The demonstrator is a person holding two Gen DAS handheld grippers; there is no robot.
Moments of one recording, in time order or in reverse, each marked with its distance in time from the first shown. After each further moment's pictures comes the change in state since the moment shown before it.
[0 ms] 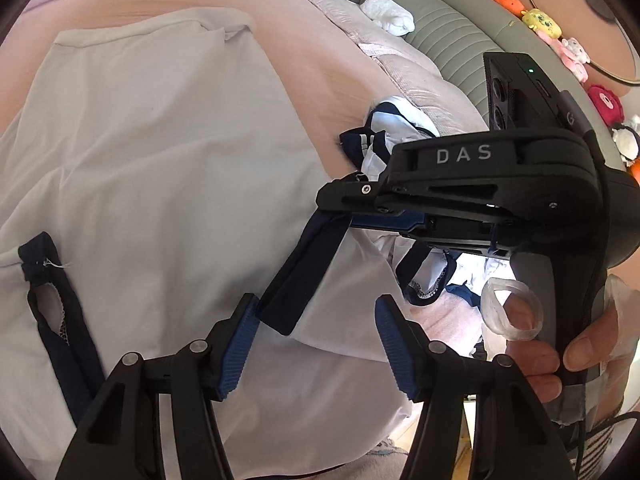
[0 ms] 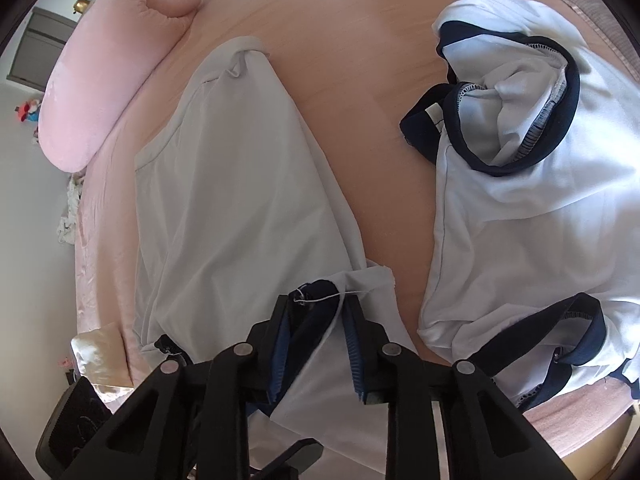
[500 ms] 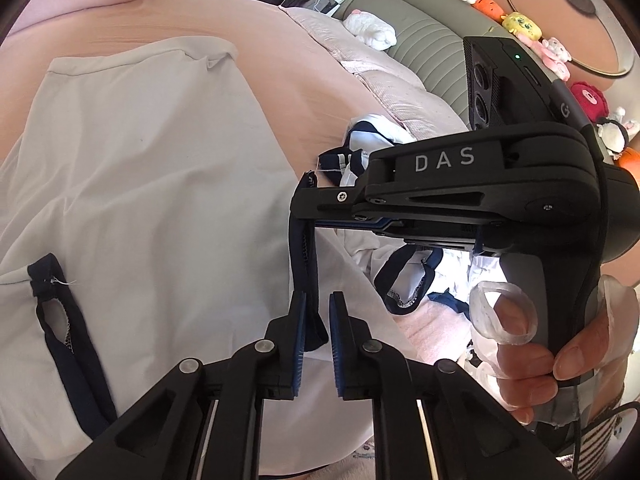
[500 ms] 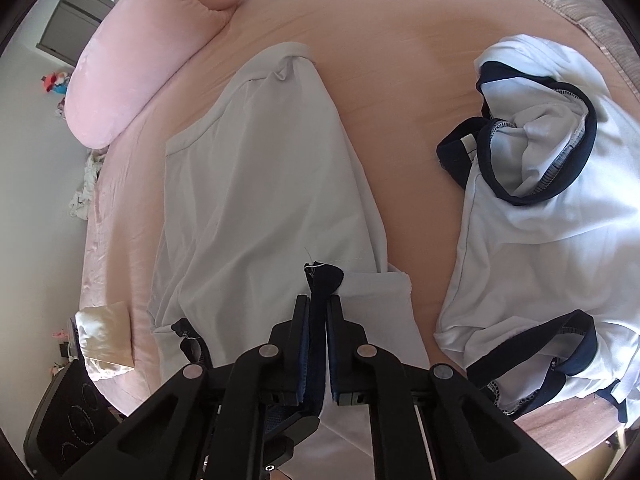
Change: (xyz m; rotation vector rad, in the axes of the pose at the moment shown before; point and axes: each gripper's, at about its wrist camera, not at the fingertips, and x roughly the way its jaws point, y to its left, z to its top) left arm -0.017 0.001 0.000 0.012 -0.055 -0.031; right arm -0.014 0.019 -0.009 -0.111 -0.021 0.052
